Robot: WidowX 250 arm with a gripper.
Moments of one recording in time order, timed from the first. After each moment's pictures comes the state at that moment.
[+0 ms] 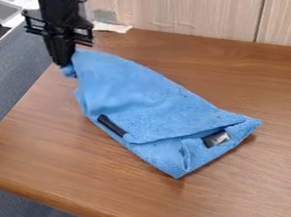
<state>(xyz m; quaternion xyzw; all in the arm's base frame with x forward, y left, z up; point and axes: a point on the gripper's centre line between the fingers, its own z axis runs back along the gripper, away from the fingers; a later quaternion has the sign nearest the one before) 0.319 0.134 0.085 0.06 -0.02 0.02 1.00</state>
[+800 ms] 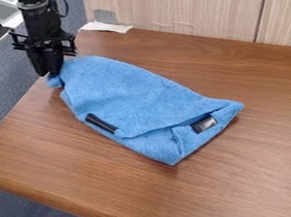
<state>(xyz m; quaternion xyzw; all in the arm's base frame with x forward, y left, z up) 0.322 0.170 0.055 0.04 0.02 0.06 1.00</state>
